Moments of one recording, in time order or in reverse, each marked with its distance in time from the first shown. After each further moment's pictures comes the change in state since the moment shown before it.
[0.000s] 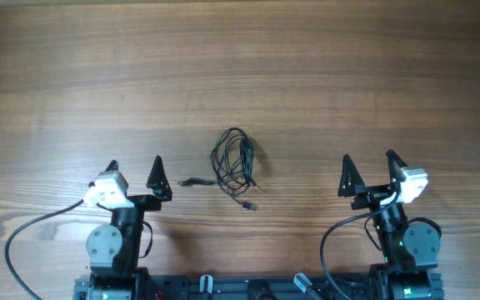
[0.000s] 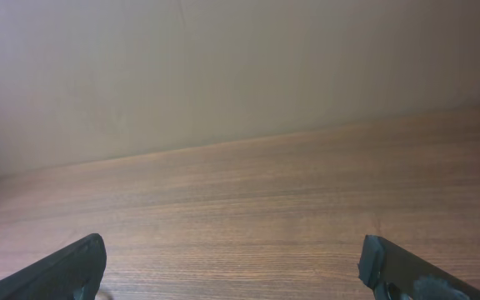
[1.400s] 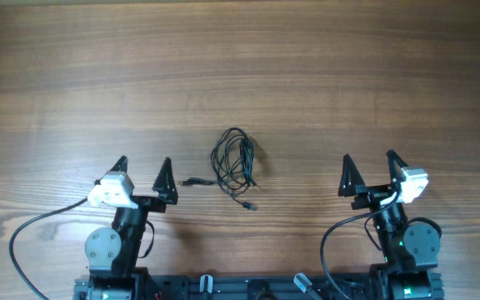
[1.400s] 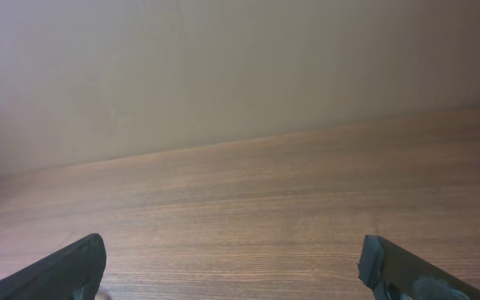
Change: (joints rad) left arm 0.000 0.000 -0.001 0.068 0.157 -0.008; right arm 0.000 0.000 0.000 0.000 0.007 0.000
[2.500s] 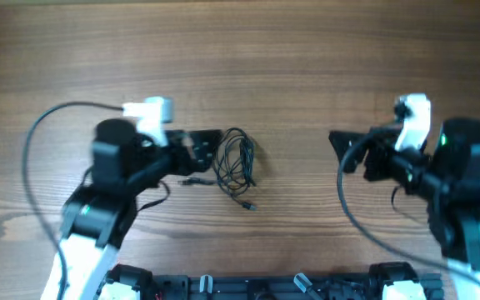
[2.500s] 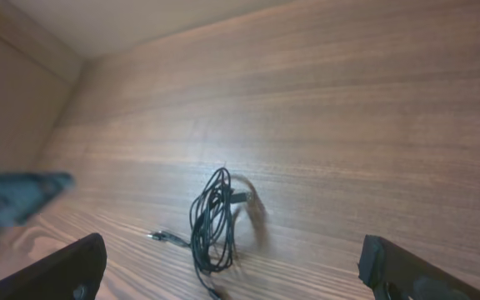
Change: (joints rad) left arm -0.240 0.942 0.810 -0.468 0.289 -0.187; right arm 0.000 0.872 1.077 -0.857 -0.348 0.028
